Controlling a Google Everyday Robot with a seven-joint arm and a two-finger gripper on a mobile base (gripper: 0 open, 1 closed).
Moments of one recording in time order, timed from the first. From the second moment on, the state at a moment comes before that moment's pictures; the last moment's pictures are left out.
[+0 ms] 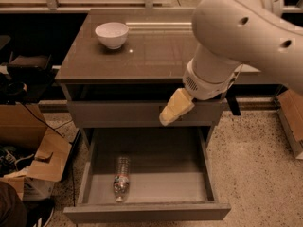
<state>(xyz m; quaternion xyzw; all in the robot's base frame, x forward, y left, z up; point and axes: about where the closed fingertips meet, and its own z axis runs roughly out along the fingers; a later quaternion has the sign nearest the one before) 0.512 -0.120 0.850 -0.27 0.95 -0.01 0.14</state>
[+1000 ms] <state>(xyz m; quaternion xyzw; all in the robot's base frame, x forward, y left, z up) 0.533 -0.074 0.708 -0.18 0.98 0.02 0.10</state>
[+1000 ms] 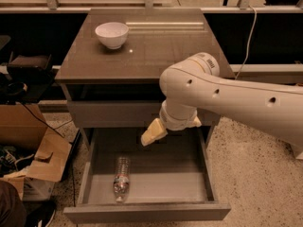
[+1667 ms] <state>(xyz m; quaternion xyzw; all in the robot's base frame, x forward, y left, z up) 0.533 -0.061 0.695 -0.18 0.98 0.03 0.11</state>
